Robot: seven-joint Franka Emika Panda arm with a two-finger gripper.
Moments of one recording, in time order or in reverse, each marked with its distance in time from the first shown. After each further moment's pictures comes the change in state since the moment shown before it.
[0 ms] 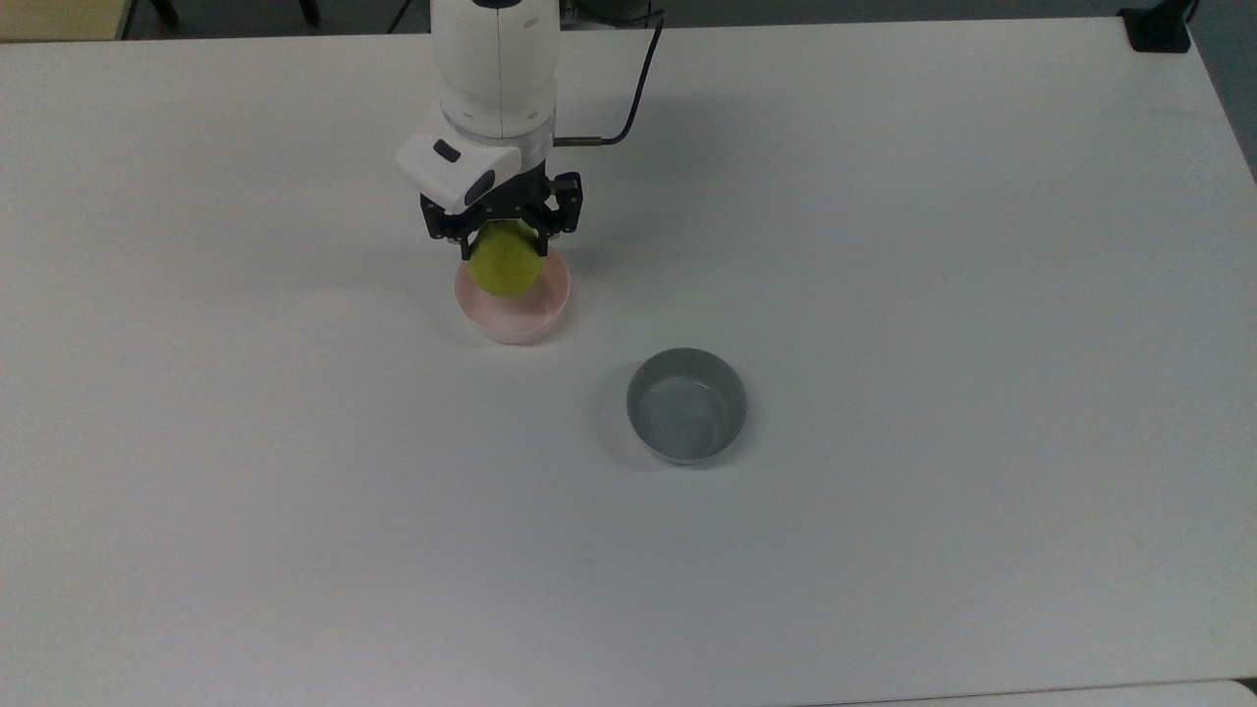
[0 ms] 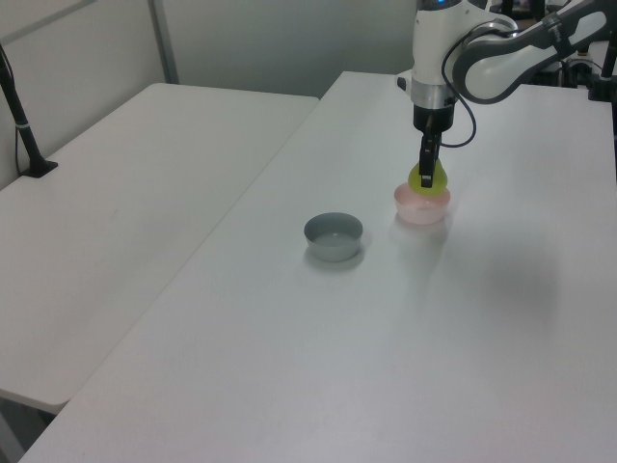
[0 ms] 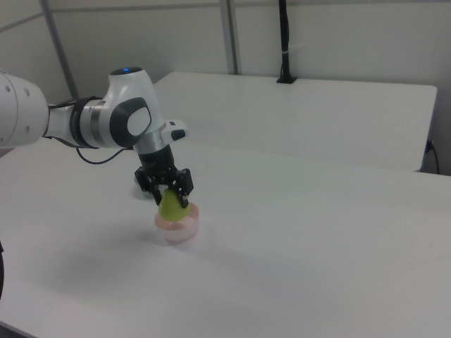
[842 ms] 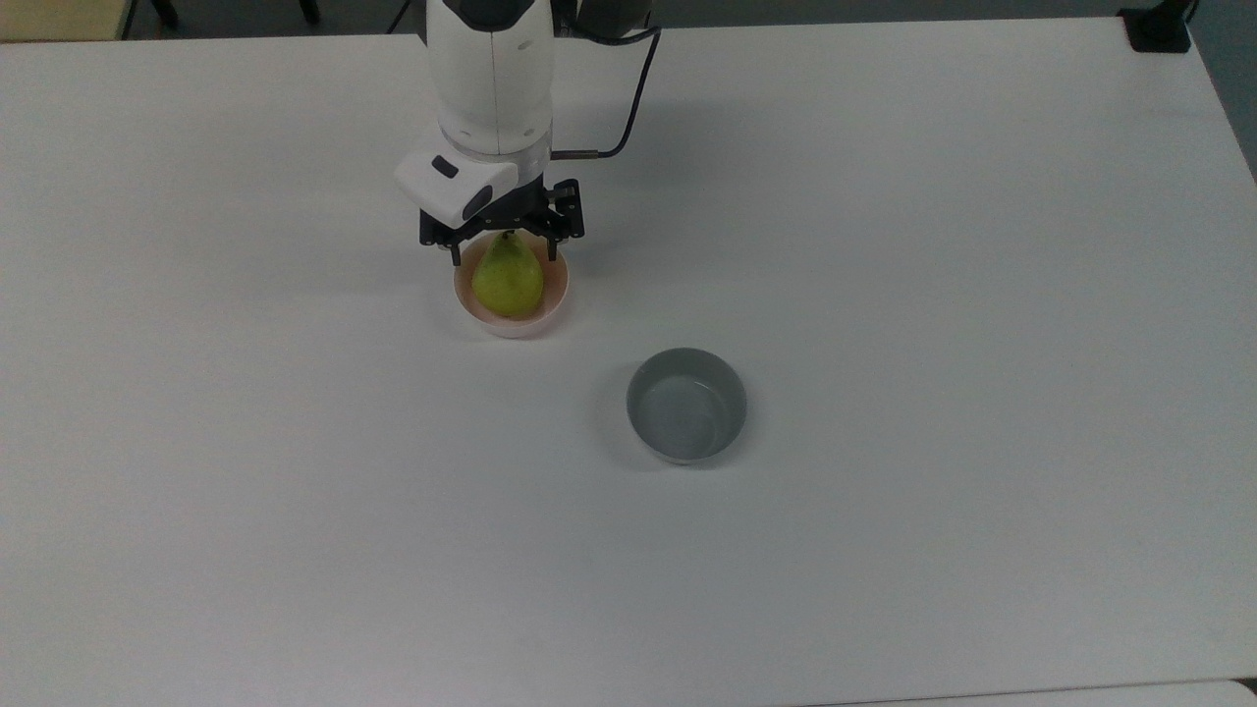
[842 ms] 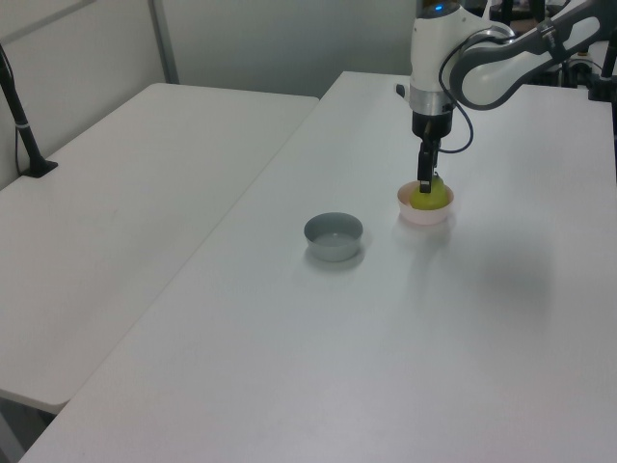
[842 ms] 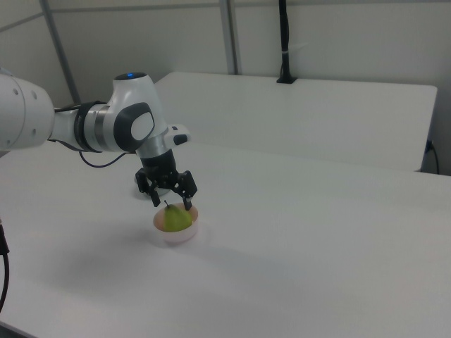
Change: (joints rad) arm -0.003 0.026 0.000 0.000 0.000 0.013 0.002
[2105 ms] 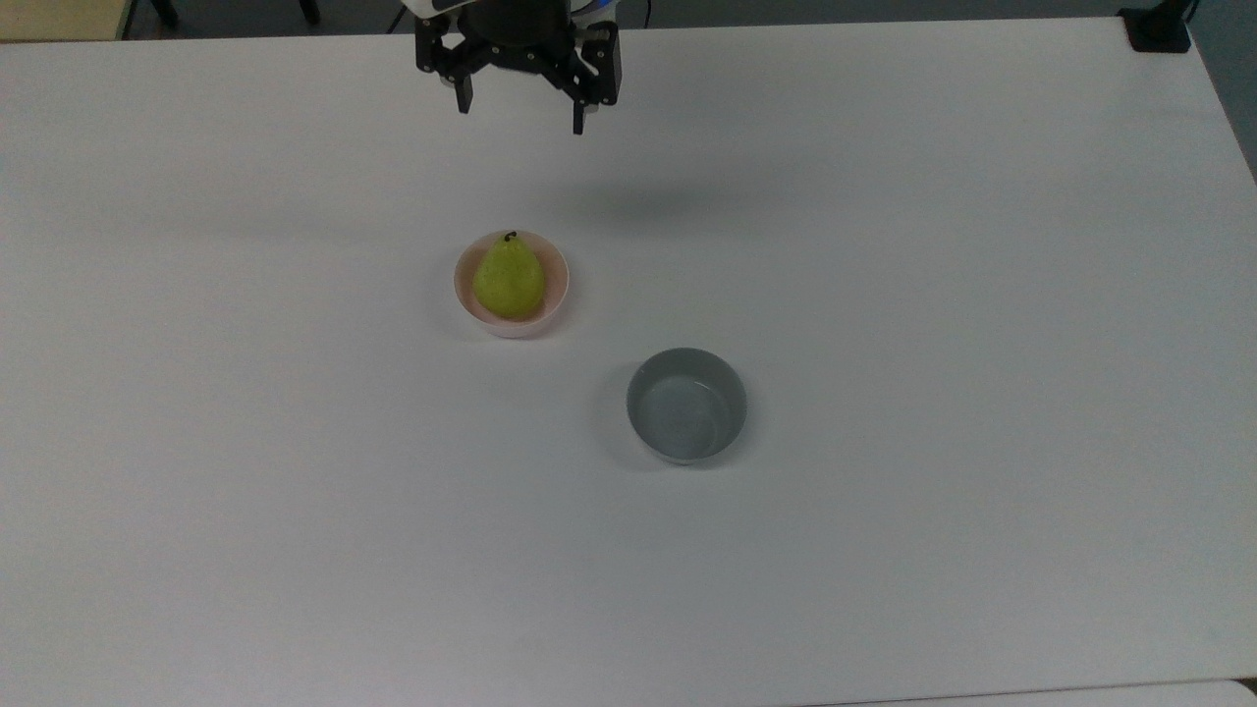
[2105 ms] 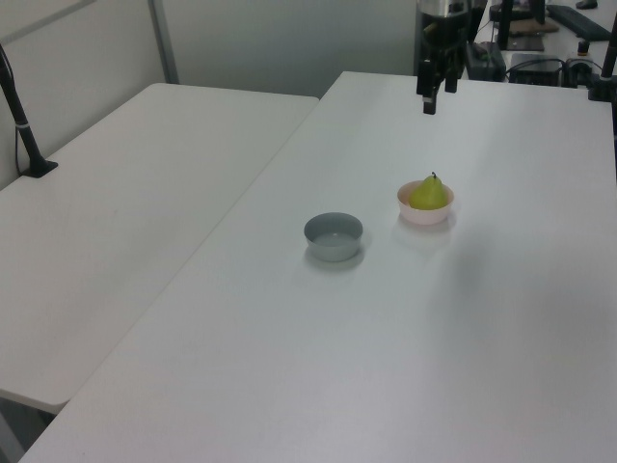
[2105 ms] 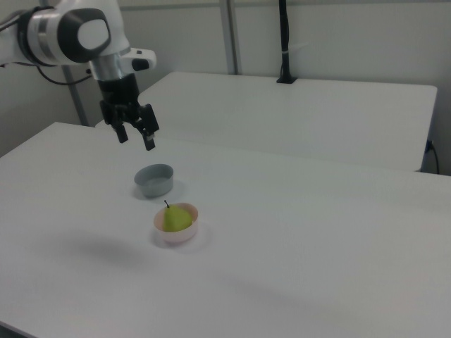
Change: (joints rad) arm 0.412 -0.164 -0.375 0.287 0.136 -0.451 0.218
